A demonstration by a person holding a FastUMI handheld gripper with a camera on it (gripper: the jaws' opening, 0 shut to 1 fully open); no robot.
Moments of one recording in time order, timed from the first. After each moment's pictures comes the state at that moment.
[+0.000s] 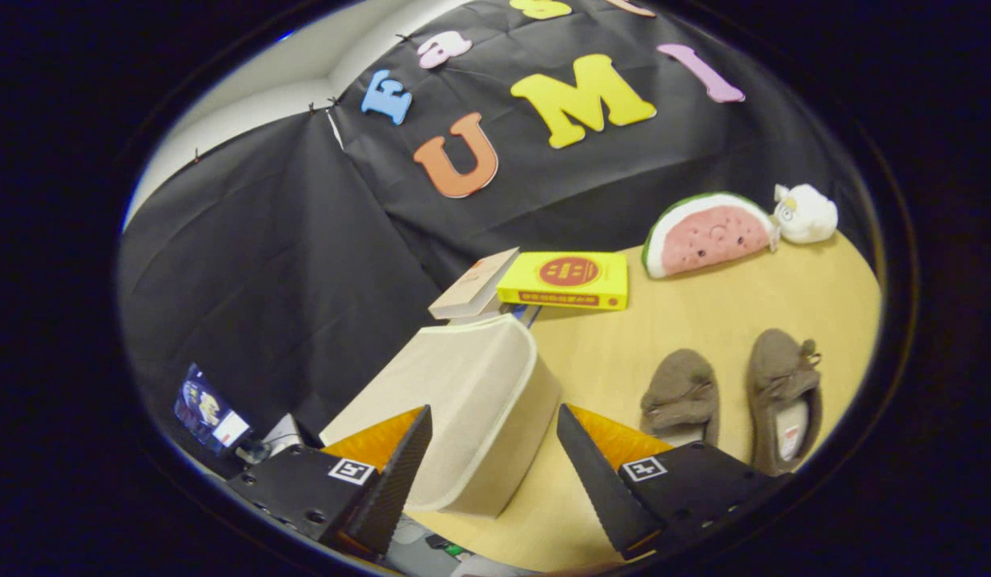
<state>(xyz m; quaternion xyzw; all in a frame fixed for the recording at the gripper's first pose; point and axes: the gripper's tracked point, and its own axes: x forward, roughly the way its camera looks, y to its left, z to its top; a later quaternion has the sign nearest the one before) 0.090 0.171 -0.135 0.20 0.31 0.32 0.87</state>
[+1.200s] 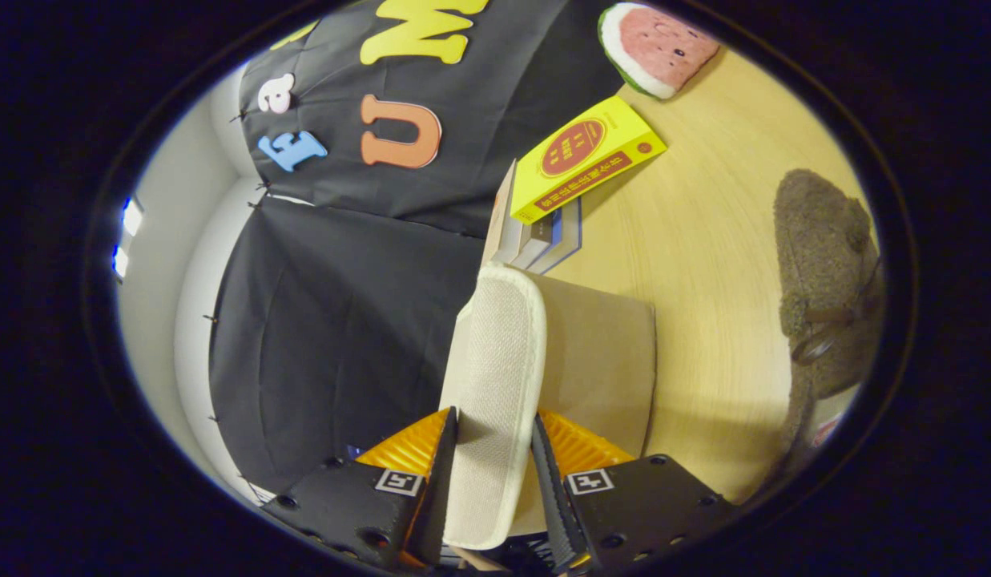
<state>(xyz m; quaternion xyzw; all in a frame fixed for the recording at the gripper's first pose) 0.125 0.212 -0.158 0.43 0.44 0.40 0.68</state>
